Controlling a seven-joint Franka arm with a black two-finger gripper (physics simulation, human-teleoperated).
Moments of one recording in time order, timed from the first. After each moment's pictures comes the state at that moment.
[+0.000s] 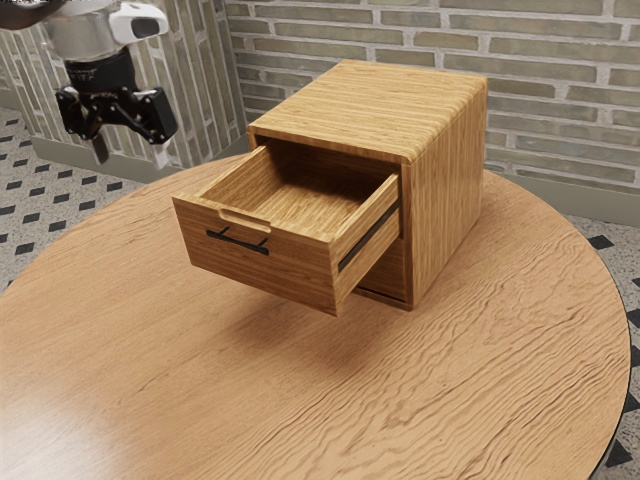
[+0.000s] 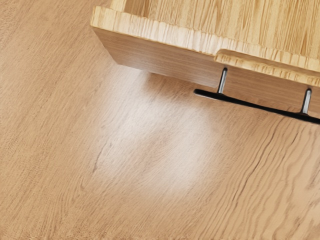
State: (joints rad) arm -0.04 -0.26 0.01 -1.71 0.01 1.47 -0.24
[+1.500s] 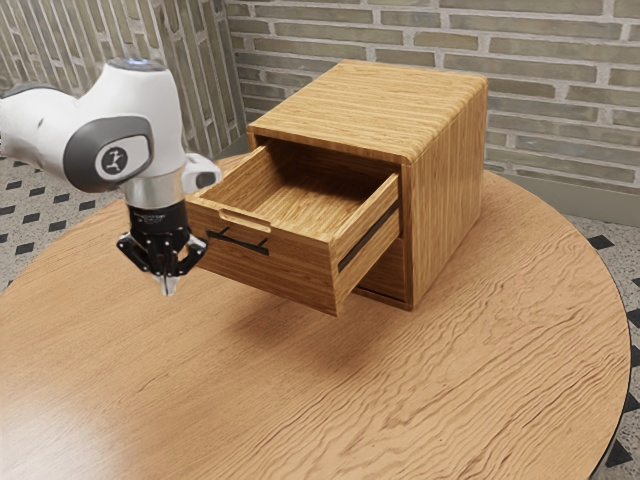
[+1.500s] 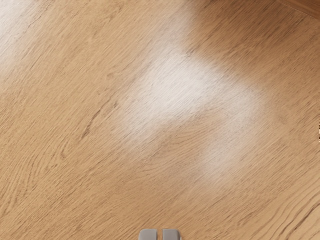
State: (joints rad) arm -0.10 -0.26 0.00 -2.20 0.10 1.86 -0.47
